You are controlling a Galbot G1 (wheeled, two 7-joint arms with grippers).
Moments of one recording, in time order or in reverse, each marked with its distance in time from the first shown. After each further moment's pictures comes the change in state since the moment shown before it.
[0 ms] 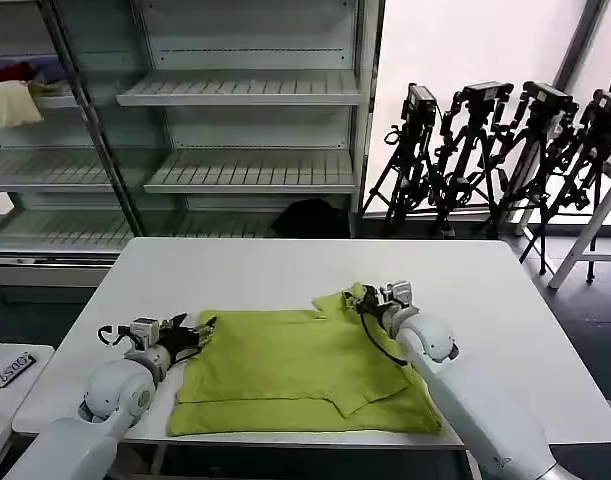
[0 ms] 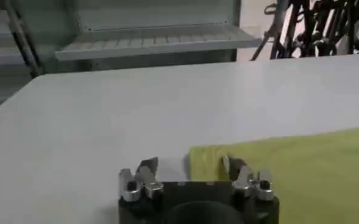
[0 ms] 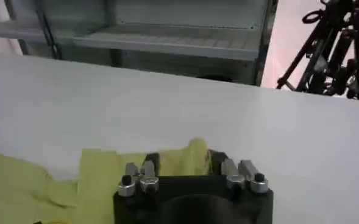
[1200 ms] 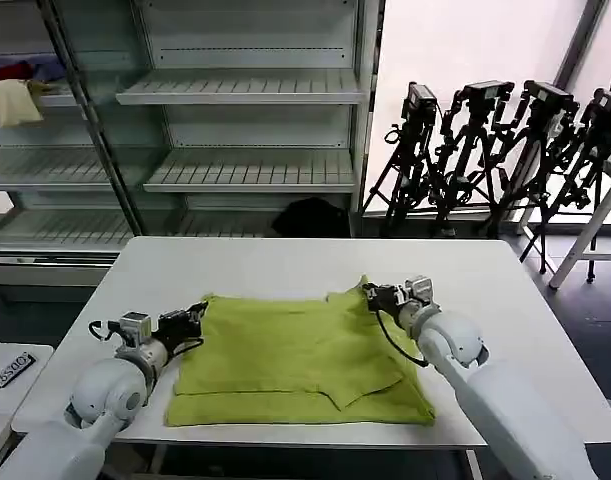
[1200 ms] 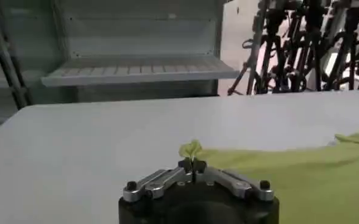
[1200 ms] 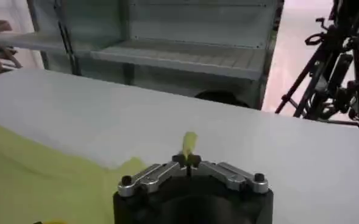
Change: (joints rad) left arm 0.046 0.039 -0.061 -0.140 -0.051 -0.049 0.014; right arm -0.072 -0.135 0.077 0.240 0.068 -0.004 -0.023
